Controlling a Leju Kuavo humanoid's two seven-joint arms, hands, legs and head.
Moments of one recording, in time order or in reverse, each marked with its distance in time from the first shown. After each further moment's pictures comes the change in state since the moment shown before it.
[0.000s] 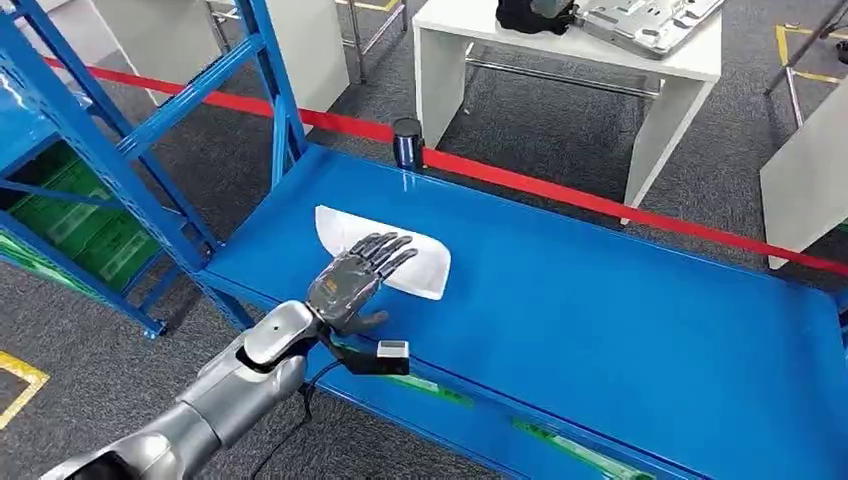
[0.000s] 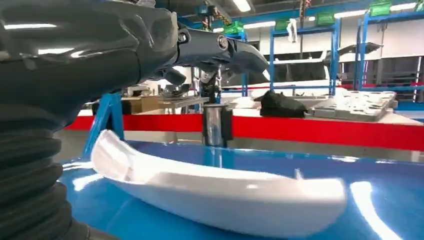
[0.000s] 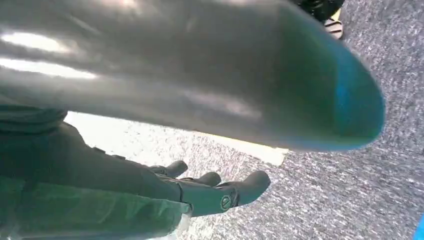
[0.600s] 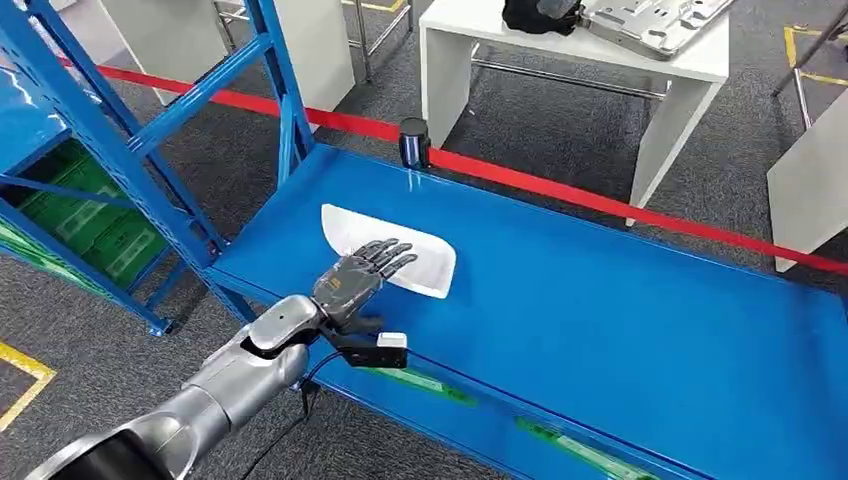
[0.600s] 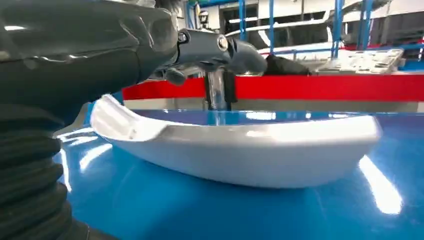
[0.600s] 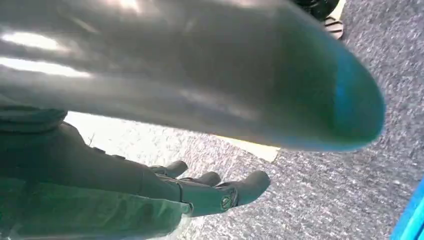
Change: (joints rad) left arm -0.075 -0.041 -0.010 0.198 0.076 -0.047 -0.076; right arm -0.028 -0.018 0.018 0.000 0.026 0.002 0.014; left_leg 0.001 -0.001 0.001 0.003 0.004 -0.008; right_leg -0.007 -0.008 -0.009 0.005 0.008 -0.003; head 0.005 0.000
